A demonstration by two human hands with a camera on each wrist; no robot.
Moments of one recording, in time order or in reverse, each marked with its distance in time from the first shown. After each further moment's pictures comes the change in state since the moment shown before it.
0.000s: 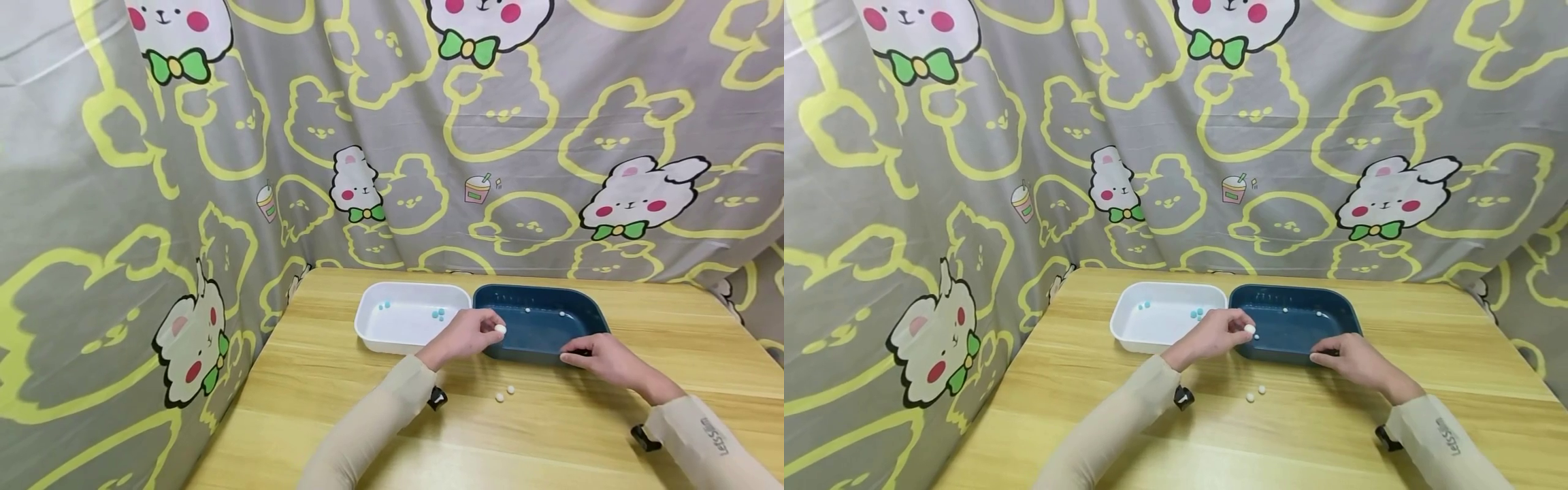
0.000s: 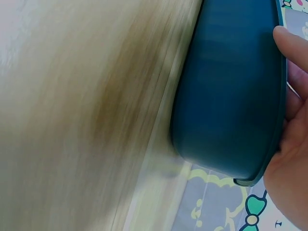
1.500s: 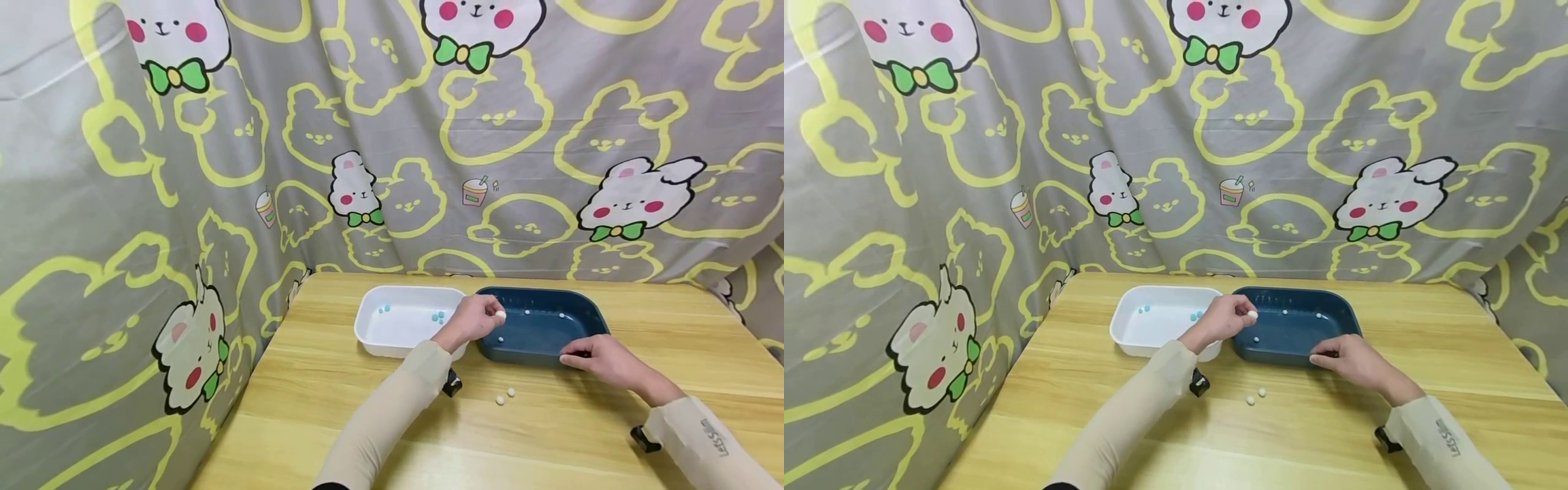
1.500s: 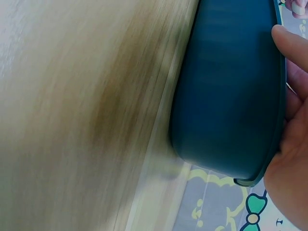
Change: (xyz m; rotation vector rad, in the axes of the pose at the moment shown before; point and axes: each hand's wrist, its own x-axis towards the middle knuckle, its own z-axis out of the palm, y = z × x) left_hand 0.038 0.006 0.002 0.107 0.109 -0.097; right_hand -0.002 -0.001 0.000 0.044 -0.010 0.018
